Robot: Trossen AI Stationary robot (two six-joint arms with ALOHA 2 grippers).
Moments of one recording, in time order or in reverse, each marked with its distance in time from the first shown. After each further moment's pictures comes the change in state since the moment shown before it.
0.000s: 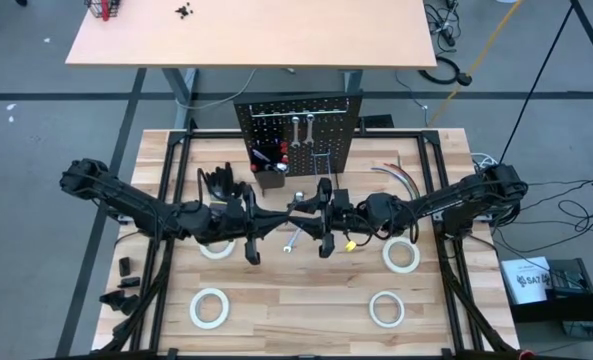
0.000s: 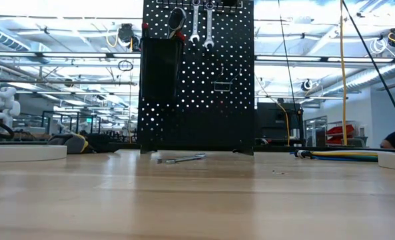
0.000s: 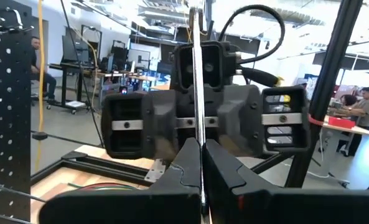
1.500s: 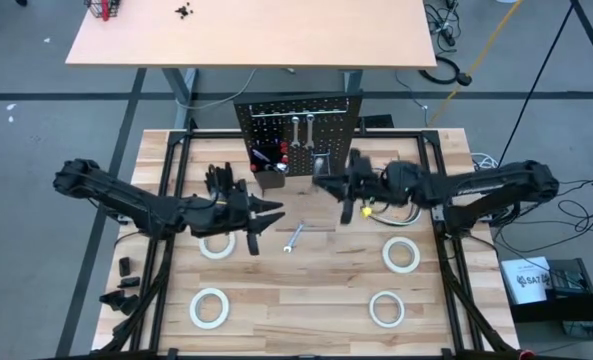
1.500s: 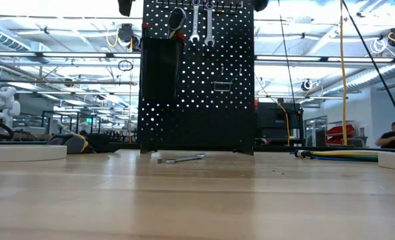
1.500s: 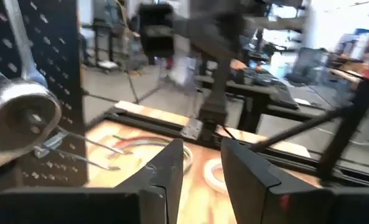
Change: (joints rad) left arm 0.052 -0.075 0.000 -0.308 -0.044 -0.094; right arm -0.138 -0.300 0.000 -0.551 -0.007 0.018
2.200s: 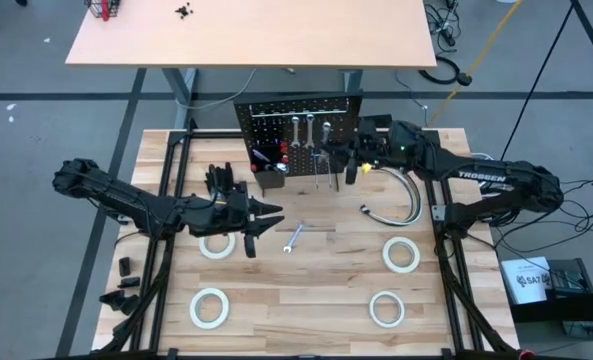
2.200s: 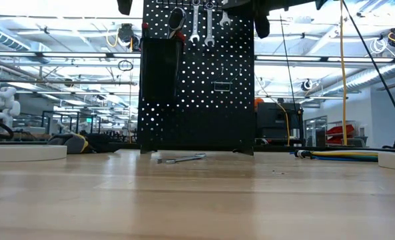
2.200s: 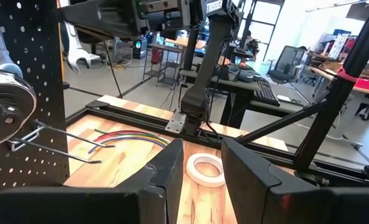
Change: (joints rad) left arm -0.003 -0.023 0.000 -0.034 0.061 -0.040; right arm -0.360 -0.053 0.000 -0.141 -0.293 0.061
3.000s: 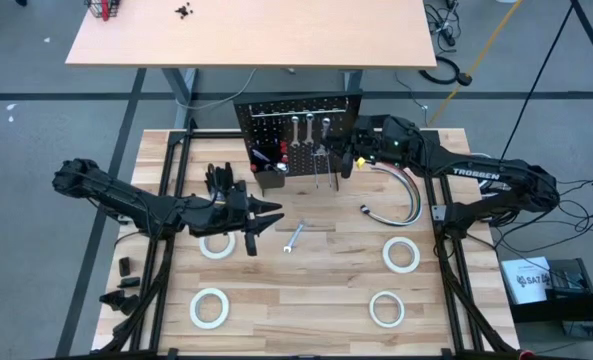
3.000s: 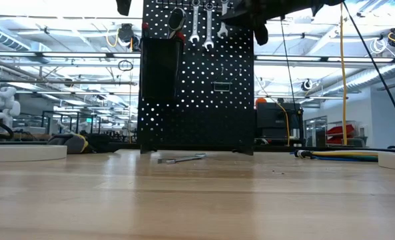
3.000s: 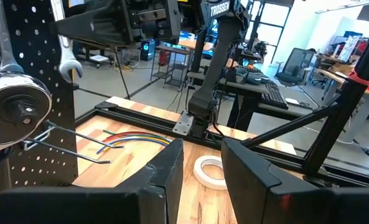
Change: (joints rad) left arm 0.001 0.000 0.000 0.001 -0.034 0.001; right arm -0.056 0.044 0.002 -0.007 0.000 0.000
